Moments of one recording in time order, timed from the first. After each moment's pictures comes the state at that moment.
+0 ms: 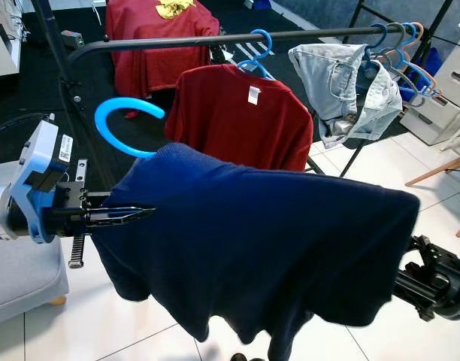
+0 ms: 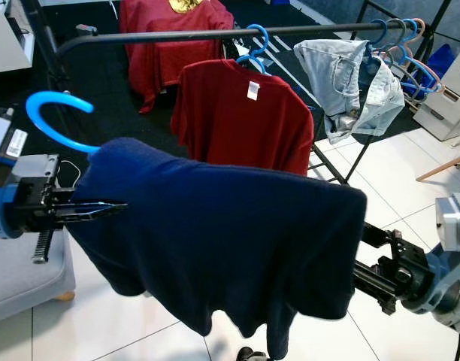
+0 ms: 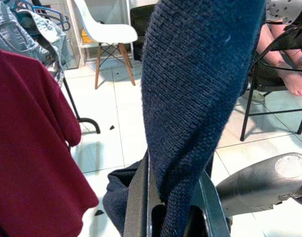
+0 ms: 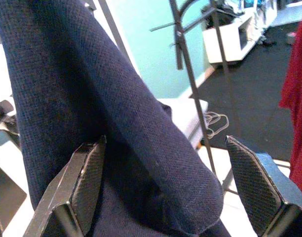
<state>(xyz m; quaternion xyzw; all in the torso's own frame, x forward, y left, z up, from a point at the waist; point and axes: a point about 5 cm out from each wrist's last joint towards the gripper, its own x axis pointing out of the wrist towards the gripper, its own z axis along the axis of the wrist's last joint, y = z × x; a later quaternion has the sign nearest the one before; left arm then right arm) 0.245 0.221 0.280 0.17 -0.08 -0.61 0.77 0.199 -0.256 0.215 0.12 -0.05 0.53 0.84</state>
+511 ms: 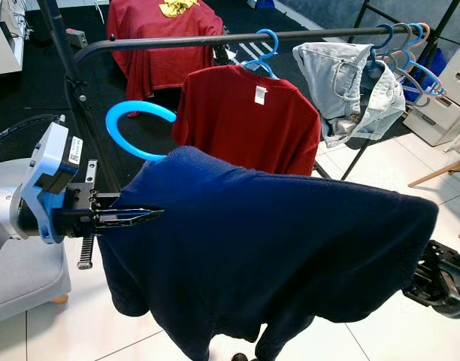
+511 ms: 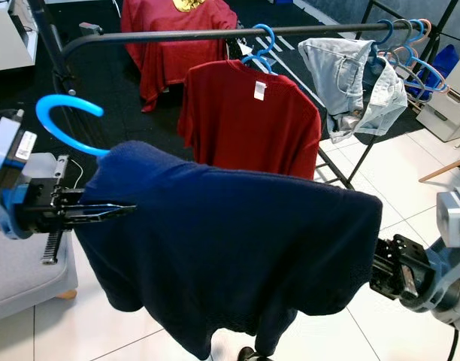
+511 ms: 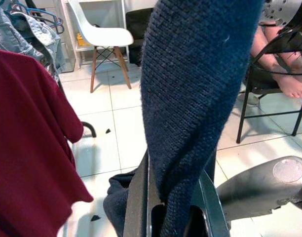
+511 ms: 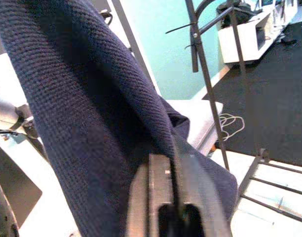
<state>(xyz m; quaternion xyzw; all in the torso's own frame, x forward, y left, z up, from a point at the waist) 0.248 0.208 0.275 0.16 -0.09 -0.62 0.76 0.199 -0.246 0.219 0.13 -0.05 0.55 0.82</state>
